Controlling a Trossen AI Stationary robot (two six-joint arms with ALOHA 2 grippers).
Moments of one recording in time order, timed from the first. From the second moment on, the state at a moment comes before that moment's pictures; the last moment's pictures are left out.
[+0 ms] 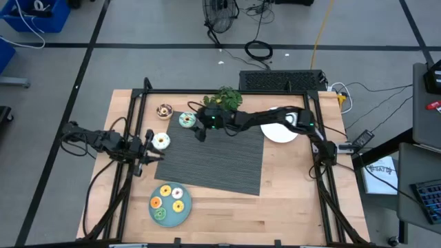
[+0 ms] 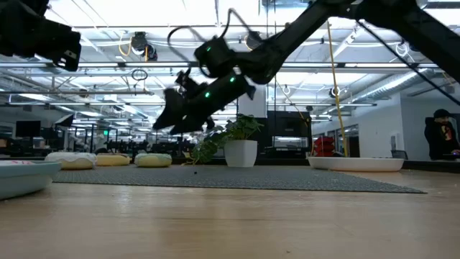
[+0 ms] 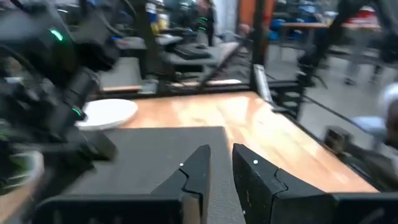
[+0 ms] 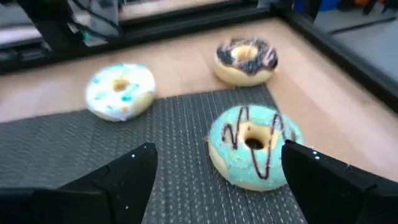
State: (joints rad) left arm -0.34 0.01 0.16 -0.21 -0.14 -0.01; right arm -0.24 2.24 1.55 0.22 -0.01 0.09
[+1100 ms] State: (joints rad) left arm -0.29 0.02 0.17 -0.18 -0.21 0.00; right arm -0.25 2.44 1.76 0.09 0.11 0.01
